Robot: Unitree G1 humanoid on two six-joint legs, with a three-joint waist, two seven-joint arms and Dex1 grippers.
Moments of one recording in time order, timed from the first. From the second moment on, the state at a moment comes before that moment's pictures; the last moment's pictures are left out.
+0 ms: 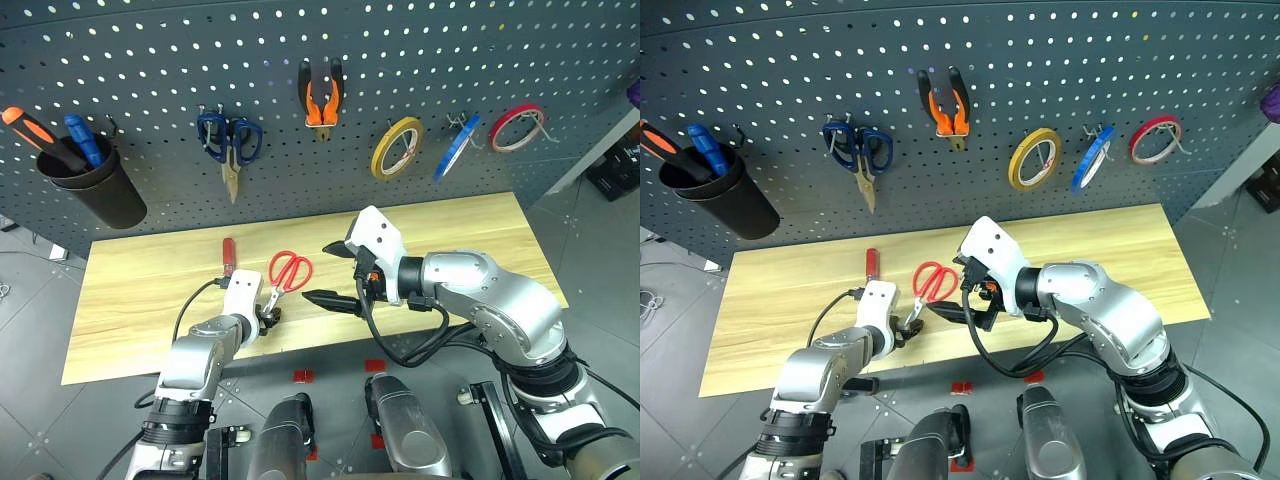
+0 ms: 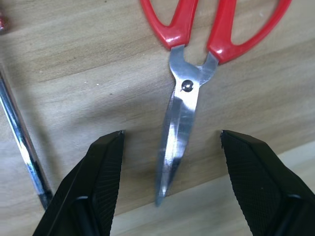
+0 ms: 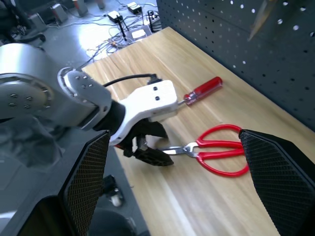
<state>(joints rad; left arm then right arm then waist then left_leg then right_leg) -0.27 0.36 0.00 -0.03 -0.20 1.02 -0.28 -0.61 -0.35 0.31 -0.53 0.46 1.06 0.59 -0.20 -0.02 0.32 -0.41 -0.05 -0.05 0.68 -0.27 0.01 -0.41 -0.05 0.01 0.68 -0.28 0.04</state>
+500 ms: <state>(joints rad) -0.45 0.47 -0.19 0.24 -0.11 0.86 -0.55 -0.58 -0.26 0.22 -0.55 0.61 1.25 0.53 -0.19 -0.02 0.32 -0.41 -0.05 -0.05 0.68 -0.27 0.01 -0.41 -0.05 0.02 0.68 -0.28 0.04</state>
